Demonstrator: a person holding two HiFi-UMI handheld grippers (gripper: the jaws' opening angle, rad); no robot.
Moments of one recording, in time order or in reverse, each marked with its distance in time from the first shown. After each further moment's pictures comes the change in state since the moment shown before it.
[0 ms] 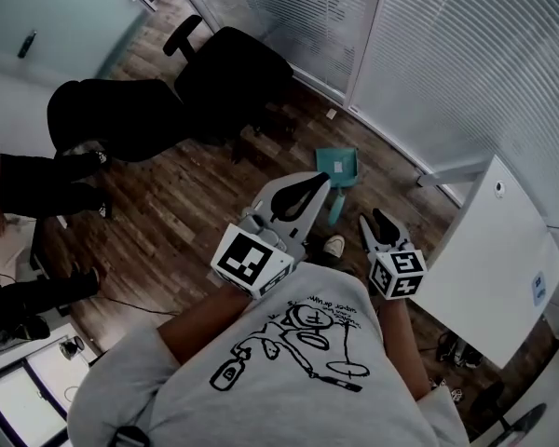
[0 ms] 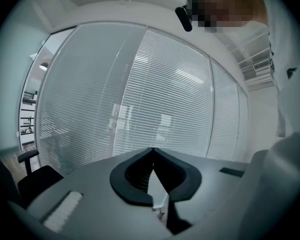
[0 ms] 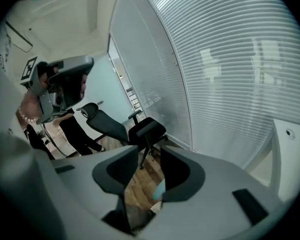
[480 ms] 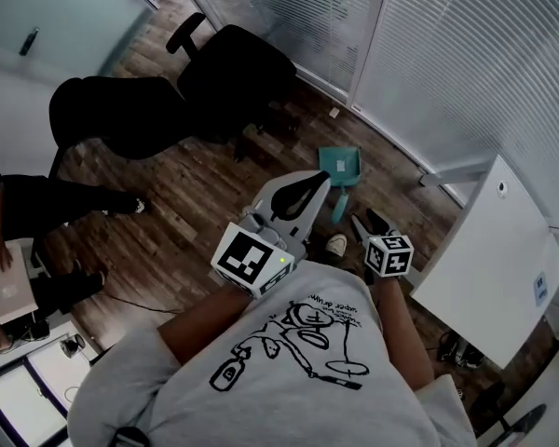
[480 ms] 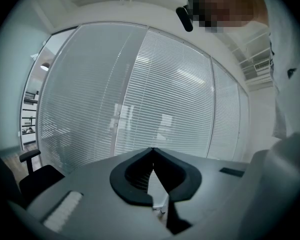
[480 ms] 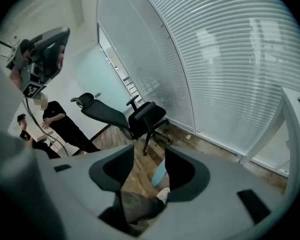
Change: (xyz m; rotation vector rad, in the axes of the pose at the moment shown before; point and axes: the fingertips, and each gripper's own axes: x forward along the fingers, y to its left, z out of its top) left arm -0.006 0.005 -0.001 -0.003 0.005 0.012; right arm 0.059 -0.024 -0.086 0.099 0.150 0.044
